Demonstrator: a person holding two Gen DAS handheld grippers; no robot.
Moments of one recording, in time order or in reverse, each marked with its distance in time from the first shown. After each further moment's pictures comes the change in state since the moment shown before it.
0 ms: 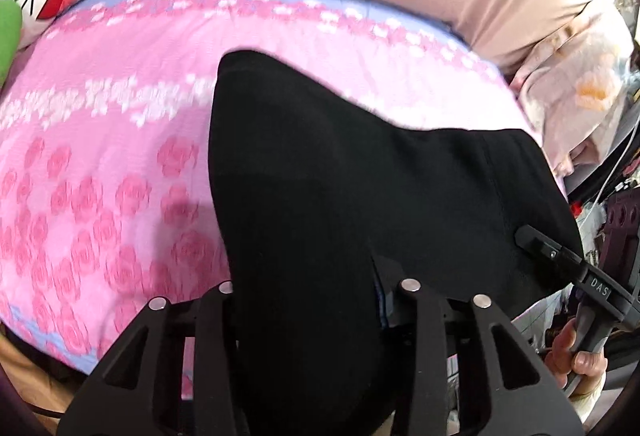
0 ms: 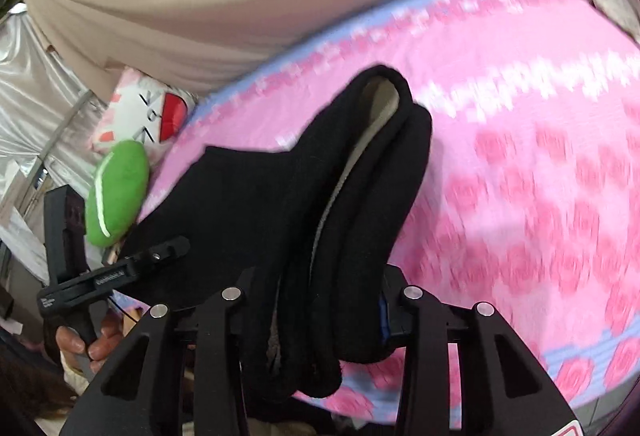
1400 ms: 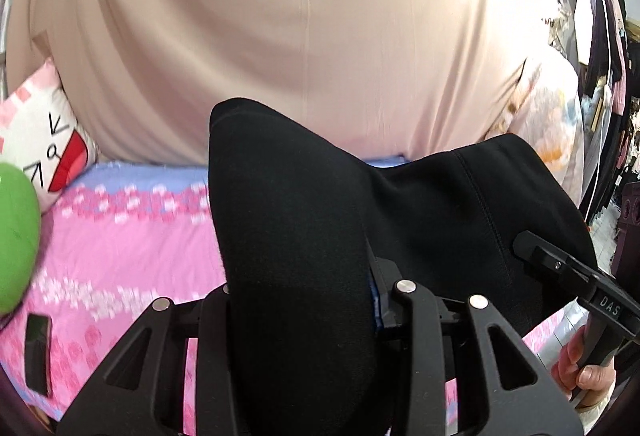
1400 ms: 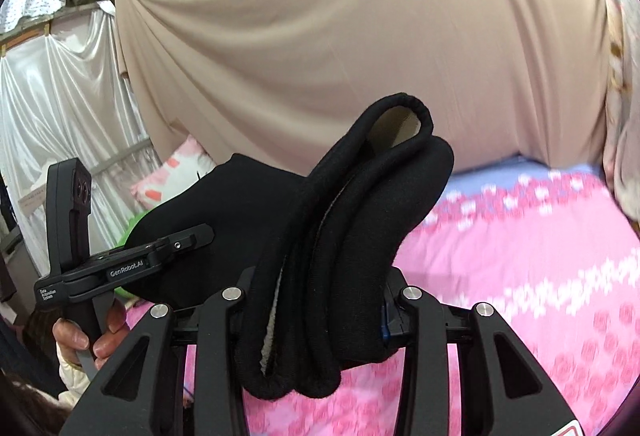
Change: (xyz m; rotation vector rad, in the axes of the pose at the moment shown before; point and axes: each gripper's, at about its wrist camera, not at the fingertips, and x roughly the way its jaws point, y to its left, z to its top) left arm -0.148 -0.080 0.106 0.208 -0.484 0.003; right arm -0.125 0.095 0.105 -0.276 -0.418 0.082
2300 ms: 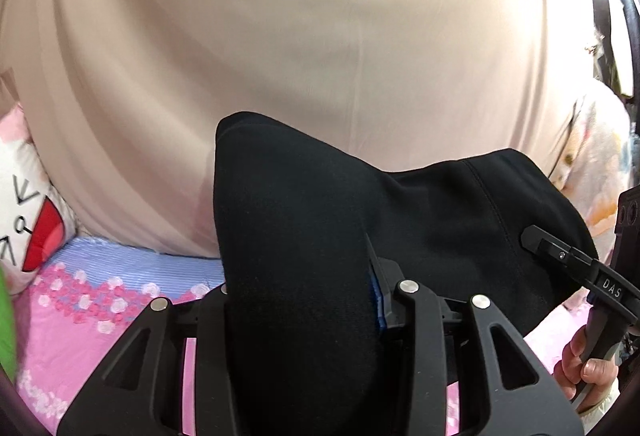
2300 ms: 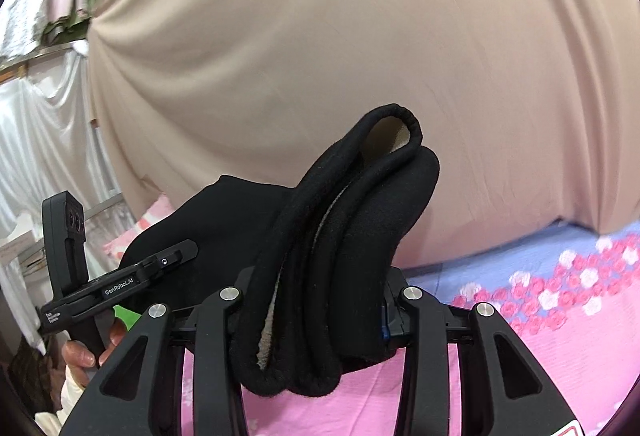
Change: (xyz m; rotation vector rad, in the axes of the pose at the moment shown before) left arm 0.173 0.057 0.109 0.017 -0.123 0.034; right arm 0.189 -0.093 0.104 0.048 -0.111 0.044
